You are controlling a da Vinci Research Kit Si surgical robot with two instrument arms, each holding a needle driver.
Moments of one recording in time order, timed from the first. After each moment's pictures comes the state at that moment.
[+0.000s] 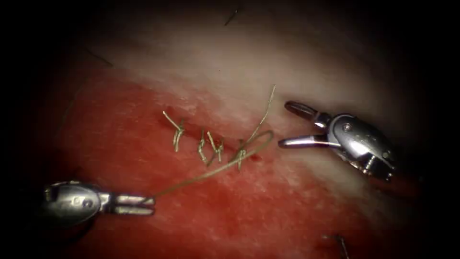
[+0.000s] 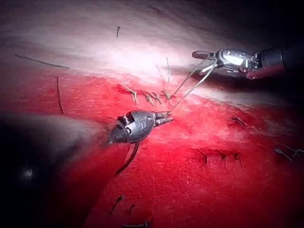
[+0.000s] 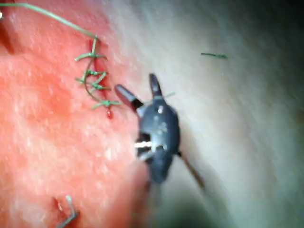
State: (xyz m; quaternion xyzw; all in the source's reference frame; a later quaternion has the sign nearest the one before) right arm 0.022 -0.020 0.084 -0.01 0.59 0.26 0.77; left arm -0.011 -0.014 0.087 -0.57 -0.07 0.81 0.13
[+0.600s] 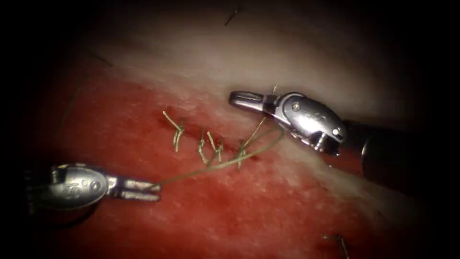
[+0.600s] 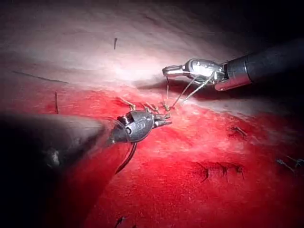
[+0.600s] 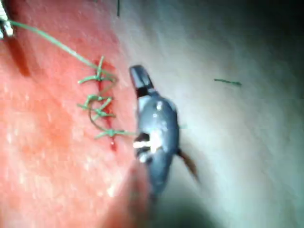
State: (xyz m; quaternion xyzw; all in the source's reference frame) right arm 0.032 -0.020 0.088 0.05 0.66 0.18 0.72; left arm -0.012 -0.010 0.088 -0.56 -0.08 0.82 0.11
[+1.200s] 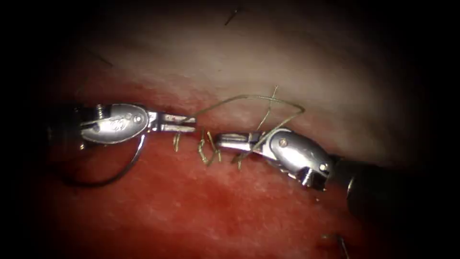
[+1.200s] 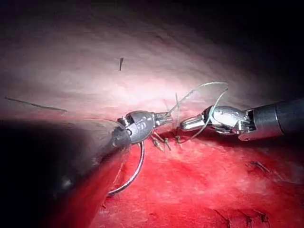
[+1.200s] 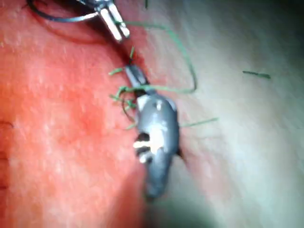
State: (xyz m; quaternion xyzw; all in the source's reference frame) right arm 0.032 -0.024 0.086 0.09 0.68 0.16 0.71; left arm -0.016 -0.002 0.097 -0.56 -0.03 0.81 0.17
